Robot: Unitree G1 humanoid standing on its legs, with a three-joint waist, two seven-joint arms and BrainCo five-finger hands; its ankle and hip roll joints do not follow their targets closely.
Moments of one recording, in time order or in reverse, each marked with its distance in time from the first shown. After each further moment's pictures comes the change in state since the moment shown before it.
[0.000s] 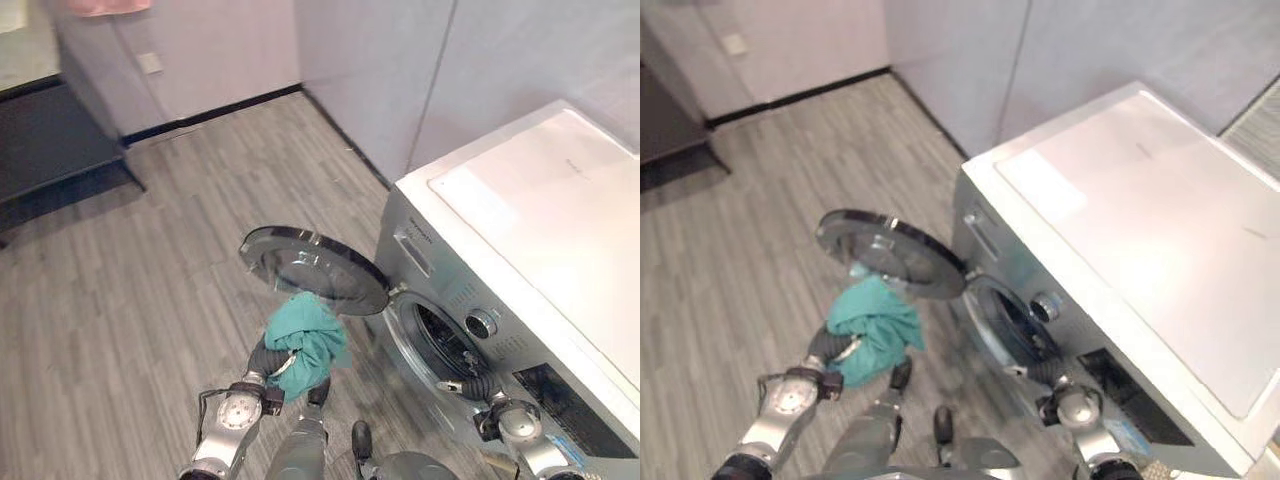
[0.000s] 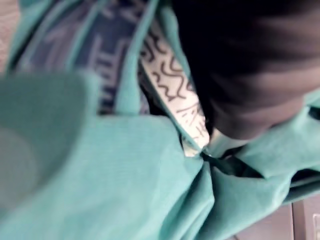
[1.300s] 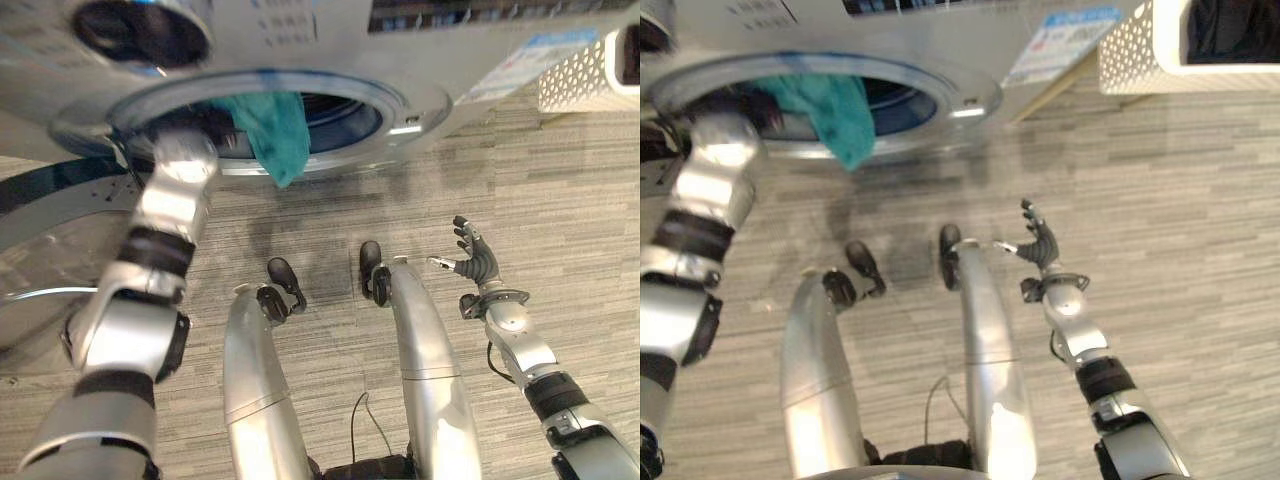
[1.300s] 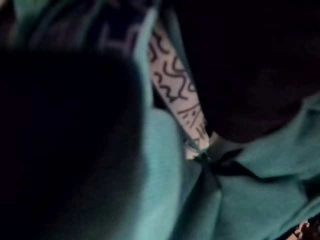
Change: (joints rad) left arm -1.312 0.349 -0.090 0.331 -0.249 -0.083 0.411; right arm -0.393 -0.058 0.020 -0.198 0.141 -0.119 -0.130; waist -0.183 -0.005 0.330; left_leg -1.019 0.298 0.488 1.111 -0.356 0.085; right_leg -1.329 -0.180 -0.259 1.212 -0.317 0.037
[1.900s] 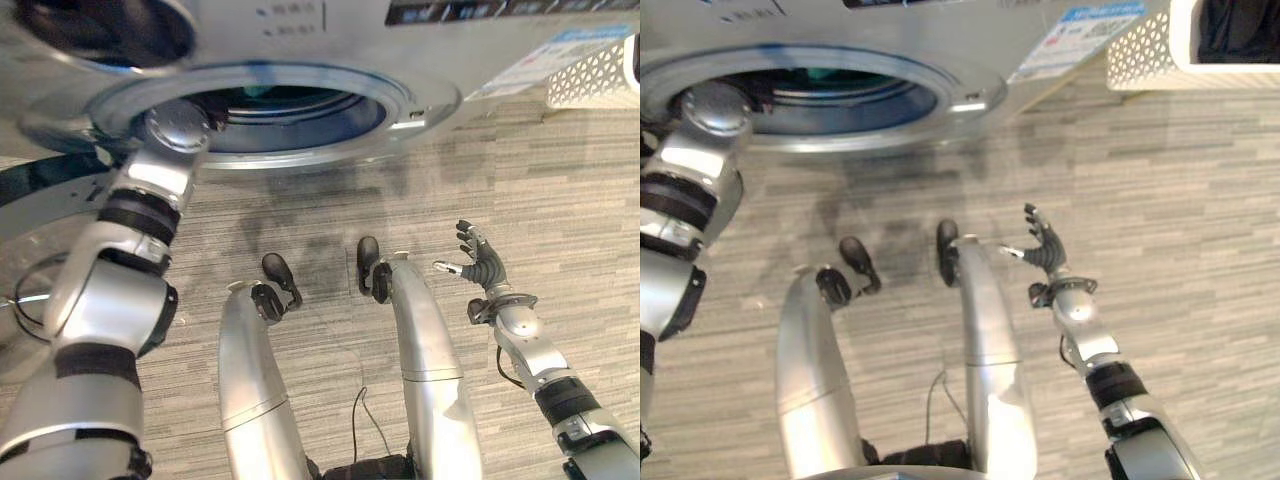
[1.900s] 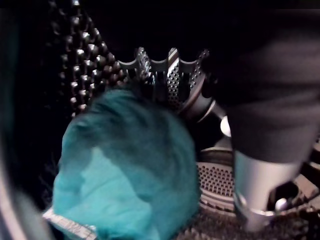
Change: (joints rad) left arm 0.052 -0.012 -0.149 0.107 0.140 0.032 -0.117; right arm 0.020 -0.036 -0.003 0.019 0.065 -0.017 0.043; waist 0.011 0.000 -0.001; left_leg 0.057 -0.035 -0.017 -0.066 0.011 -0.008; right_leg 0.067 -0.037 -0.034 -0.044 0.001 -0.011
